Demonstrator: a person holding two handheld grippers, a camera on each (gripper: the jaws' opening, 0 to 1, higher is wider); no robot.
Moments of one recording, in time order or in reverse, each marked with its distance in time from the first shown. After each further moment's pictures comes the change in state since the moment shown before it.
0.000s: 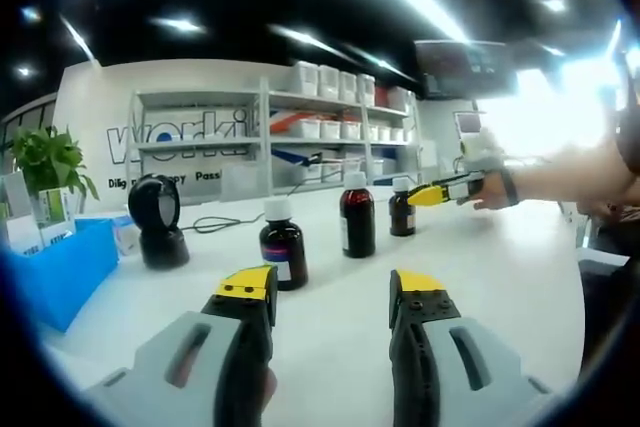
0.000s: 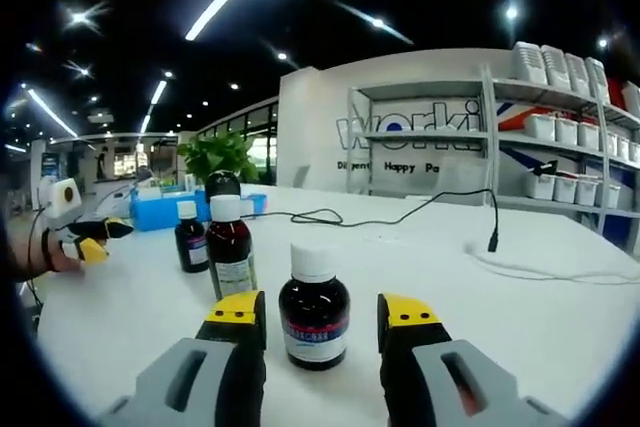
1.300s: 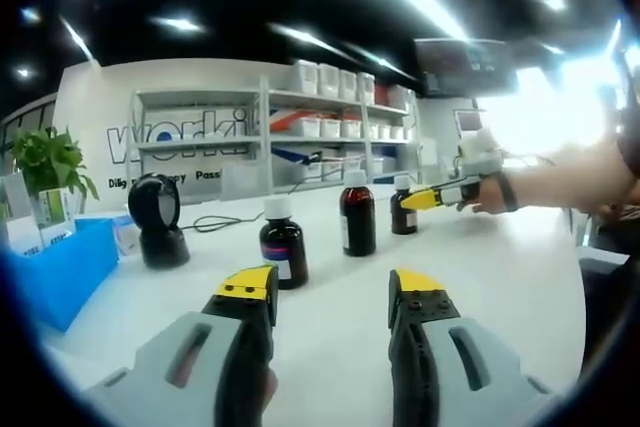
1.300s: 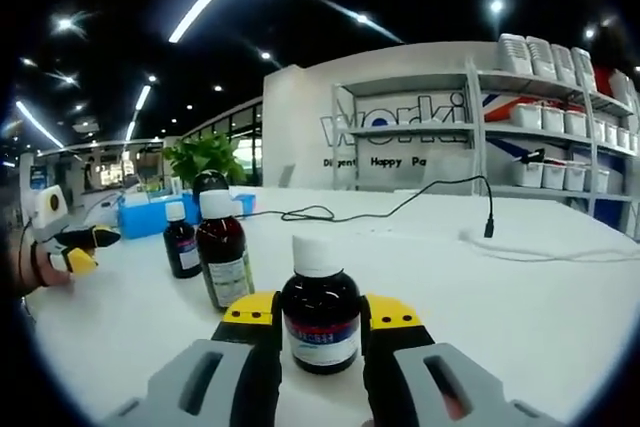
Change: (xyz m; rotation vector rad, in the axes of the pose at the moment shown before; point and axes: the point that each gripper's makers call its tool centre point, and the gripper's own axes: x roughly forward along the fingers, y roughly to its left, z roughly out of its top) left arm 0.000 0.001 -0.001 0.005 0.007 0.002; right arm 0.008 0.003 -0.011 0.073 -0.010 -0.094
